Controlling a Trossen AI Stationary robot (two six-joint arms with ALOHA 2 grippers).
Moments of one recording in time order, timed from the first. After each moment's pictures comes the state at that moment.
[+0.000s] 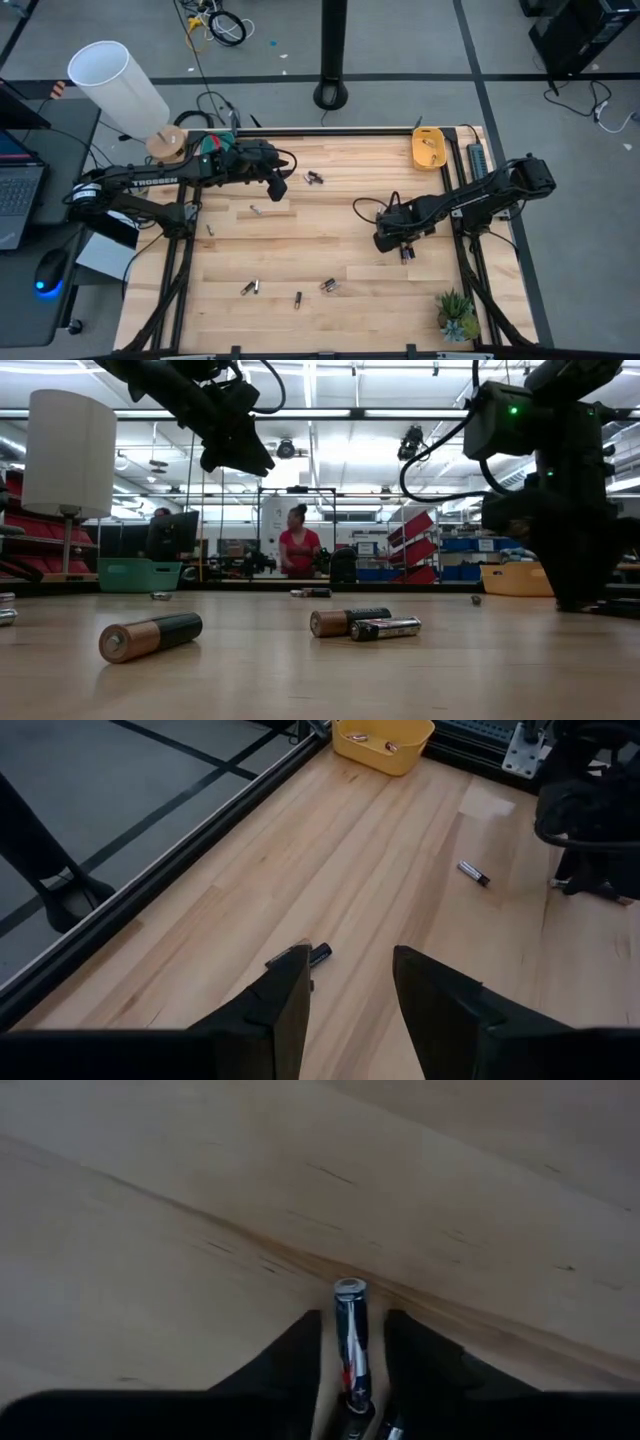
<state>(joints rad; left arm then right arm) 0.30 1.18 0.85 -0.20 -0.13 -0.19 0.14 1.48 0.67 -0.65 -0.08 1.35</state>
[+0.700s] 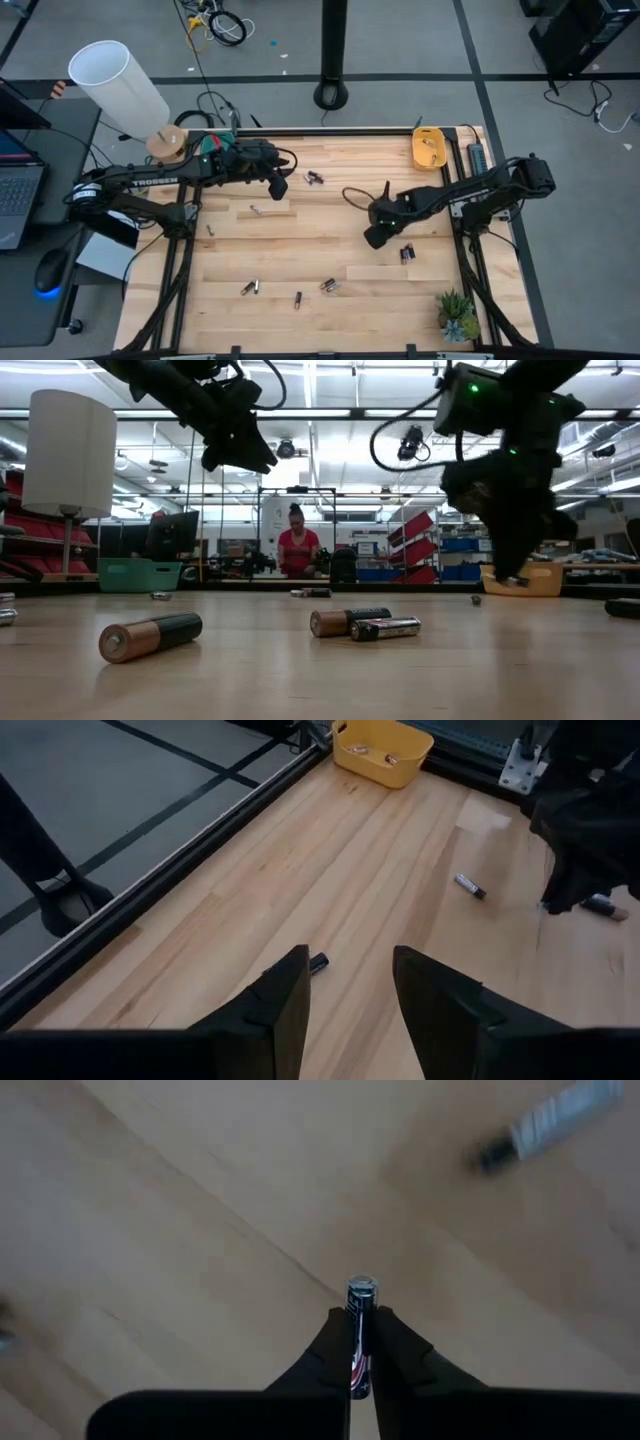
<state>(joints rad) 0.30 1.18 0.85 -0.17 -0.12 -0.22 0.04 1.46 0.77 -0.58 -0.03 1.02</state>
